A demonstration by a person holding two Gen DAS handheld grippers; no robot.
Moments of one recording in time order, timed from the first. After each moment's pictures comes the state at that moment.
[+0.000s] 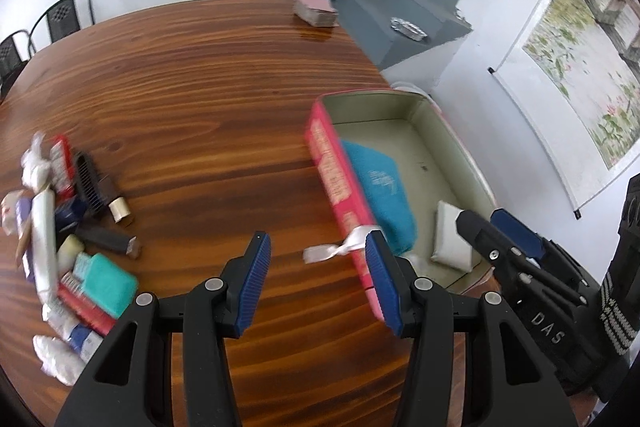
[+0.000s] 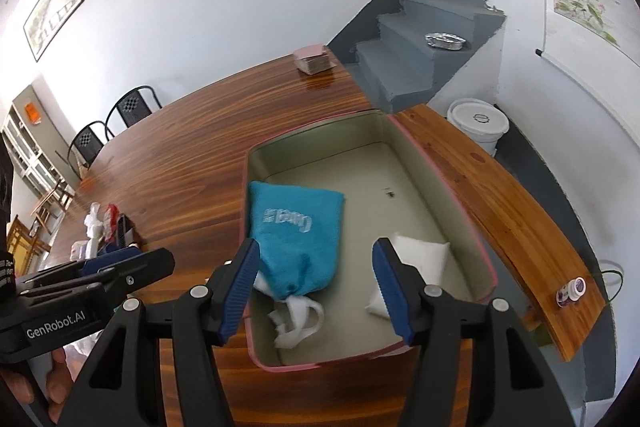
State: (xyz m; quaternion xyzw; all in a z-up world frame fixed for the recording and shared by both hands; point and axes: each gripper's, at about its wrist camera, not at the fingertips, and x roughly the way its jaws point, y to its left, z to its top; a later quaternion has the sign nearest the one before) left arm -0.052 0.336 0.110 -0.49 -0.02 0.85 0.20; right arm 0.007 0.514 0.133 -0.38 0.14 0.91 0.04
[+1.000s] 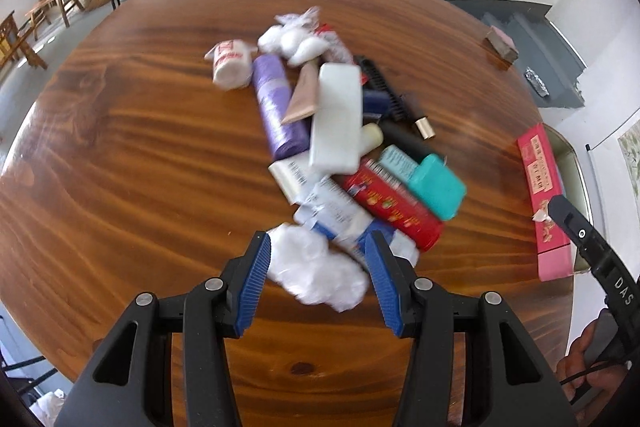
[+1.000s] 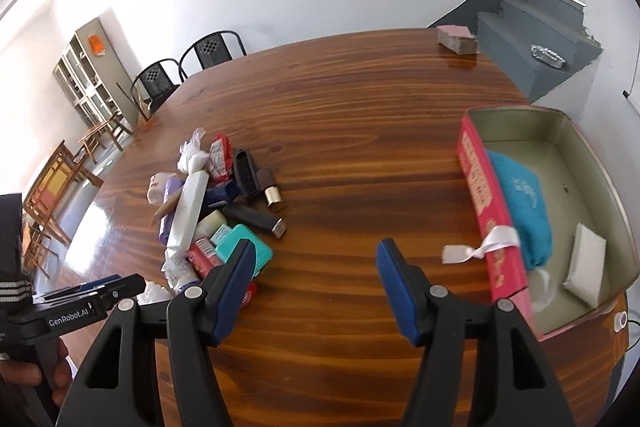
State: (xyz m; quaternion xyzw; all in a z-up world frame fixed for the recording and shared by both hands) left arm -0.007 0.086 0.068 -0.53 -0.12 0.84 0.00; right arm -0.015 0.335 0.116 -0.42 0.08 0.90 -0.09
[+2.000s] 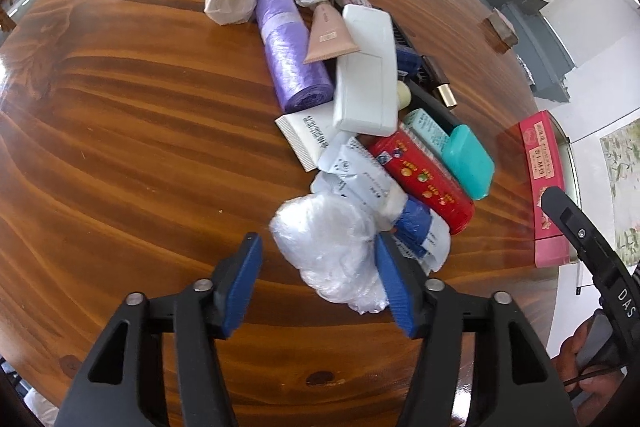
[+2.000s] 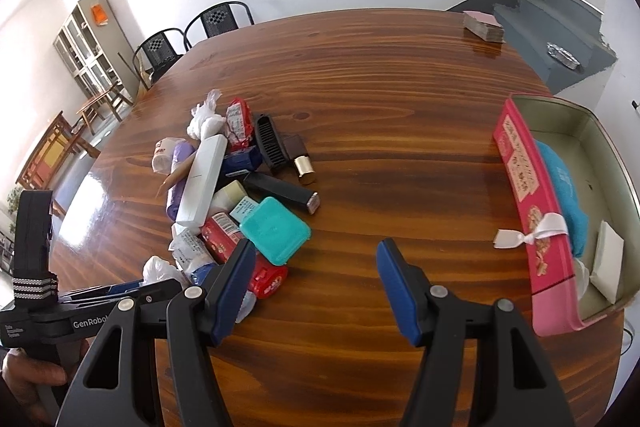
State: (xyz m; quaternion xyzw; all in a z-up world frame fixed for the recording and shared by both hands) left arm -0.019 0.060 0.020 -0.58 -0.18 0.79 0.06; right arm -0.027 0.289 0.099 -0.45 0.05 0.88 -0.10
